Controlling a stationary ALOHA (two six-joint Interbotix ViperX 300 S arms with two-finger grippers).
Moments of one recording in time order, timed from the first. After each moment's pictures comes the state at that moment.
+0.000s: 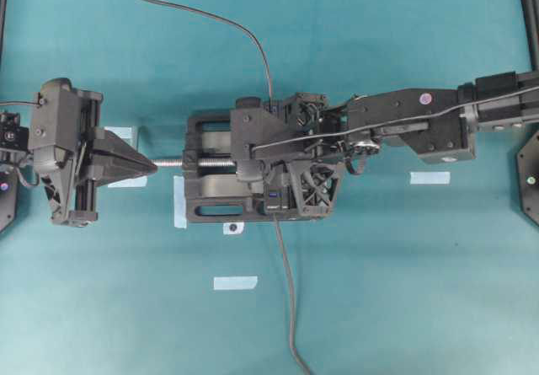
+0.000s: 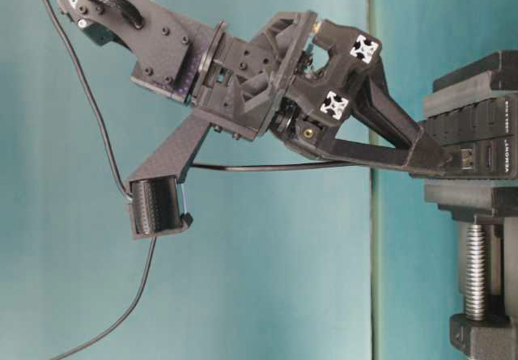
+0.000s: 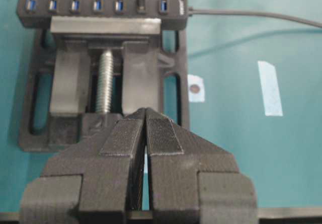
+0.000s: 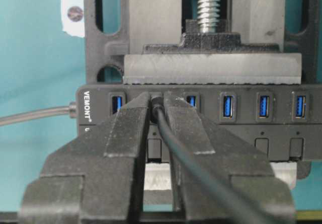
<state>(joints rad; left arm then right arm) -0.01 -0.59 1.06 0.01 0.08 -0.04 -0.02 0.15 0.35 0.01 0.64 -0.05</state>
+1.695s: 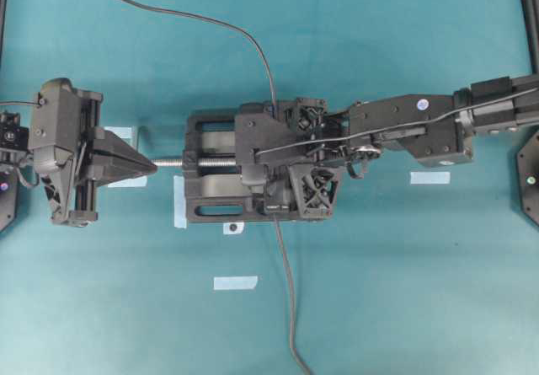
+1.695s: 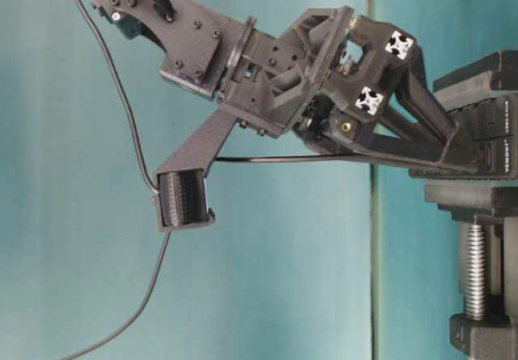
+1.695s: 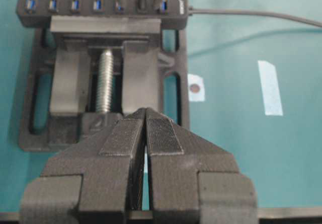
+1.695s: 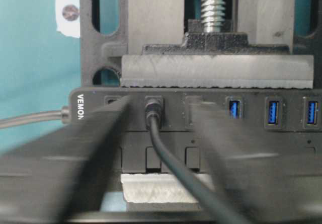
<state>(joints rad) -0.01 -0.59 1.06 0.01 0.08 -0.04 -0.02 0.17 0.39 0.02 0.54 -0.04</state>
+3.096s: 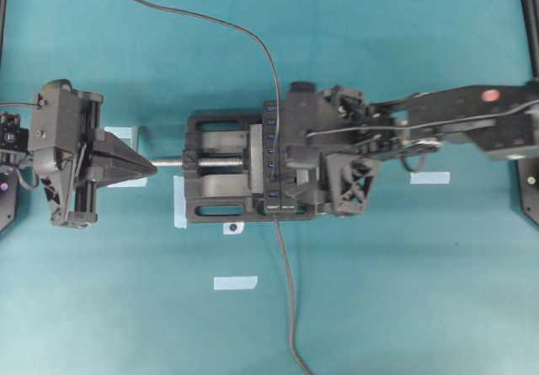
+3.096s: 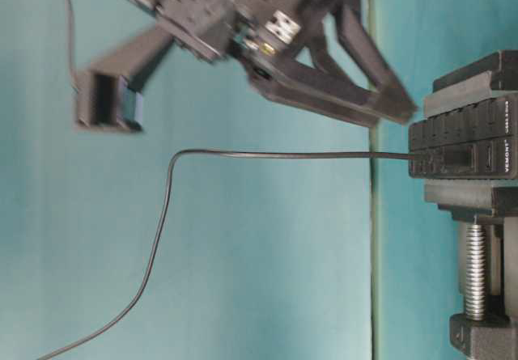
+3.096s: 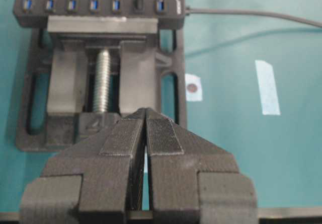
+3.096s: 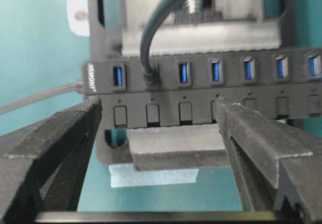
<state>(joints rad) -0.01 -0.59 1.06 0.01 0.08 -0.04 -0.02 -0.06 0.58 0.02 0.38 0.03</state>
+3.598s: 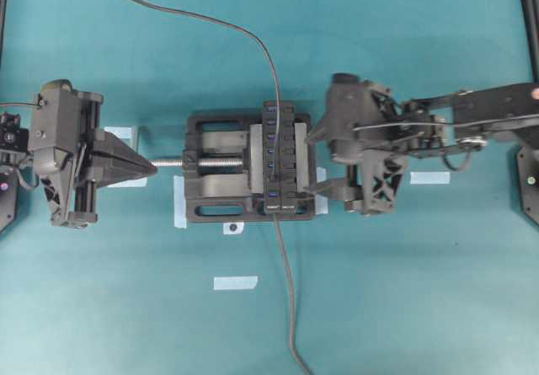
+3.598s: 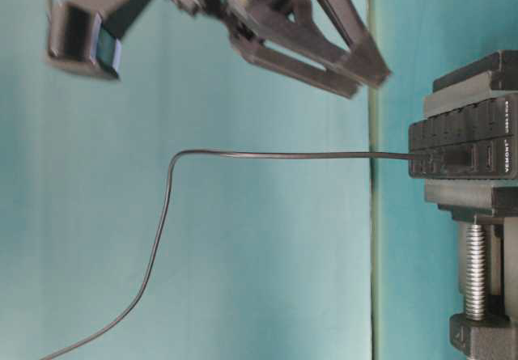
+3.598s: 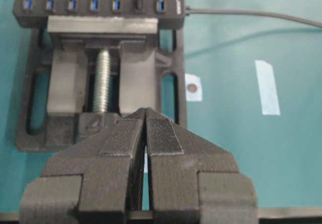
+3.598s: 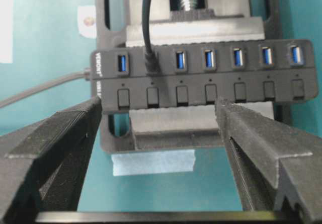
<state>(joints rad) -0.01 -0.59 1.06 0.01 0.08 -0.04 -0.02 -0.19 0.72 0.02 0.27 0.03</state>
